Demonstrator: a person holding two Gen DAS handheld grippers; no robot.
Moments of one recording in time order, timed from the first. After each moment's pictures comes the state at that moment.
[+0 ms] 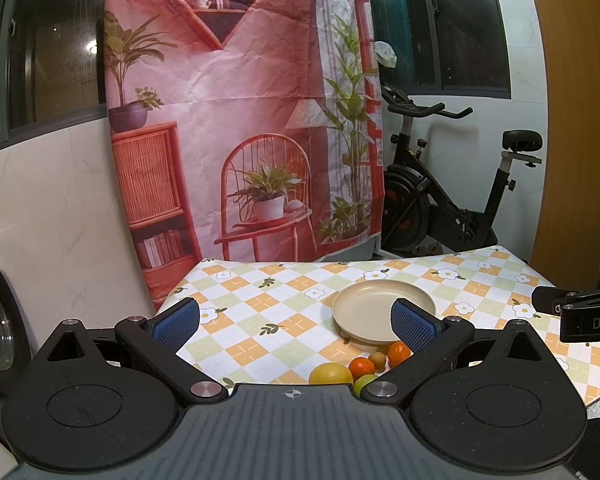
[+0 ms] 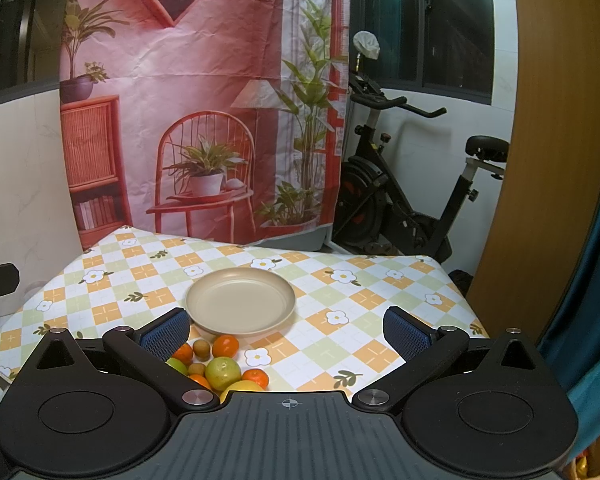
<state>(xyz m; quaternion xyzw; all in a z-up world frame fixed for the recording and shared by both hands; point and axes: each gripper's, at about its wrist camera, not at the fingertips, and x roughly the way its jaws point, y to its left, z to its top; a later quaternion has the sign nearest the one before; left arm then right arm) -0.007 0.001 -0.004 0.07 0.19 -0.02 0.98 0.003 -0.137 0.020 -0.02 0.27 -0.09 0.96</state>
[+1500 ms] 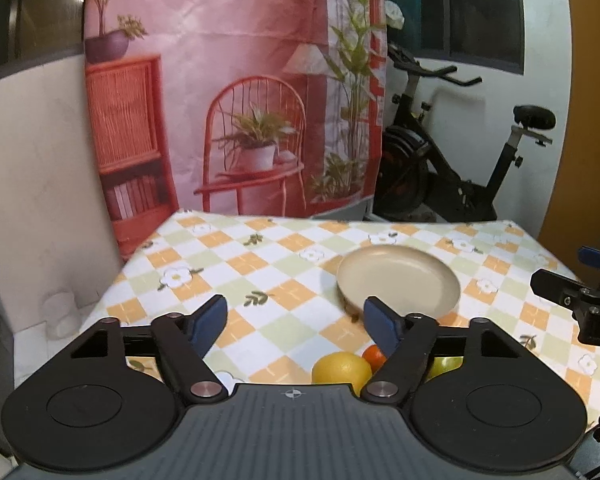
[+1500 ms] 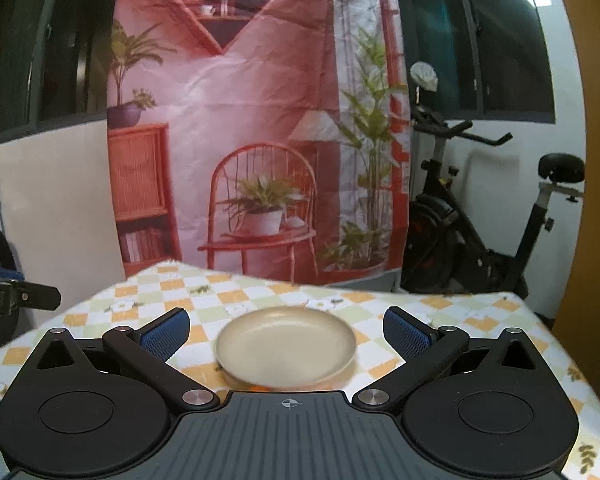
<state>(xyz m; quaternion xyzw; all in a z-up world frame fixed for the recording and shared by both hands) 0.085 0.024 -0.065 0.04 0.26 -0.04 0.96 0.084 -0.181 -0.064 -0.01 0.19 0.03 0.98</state>
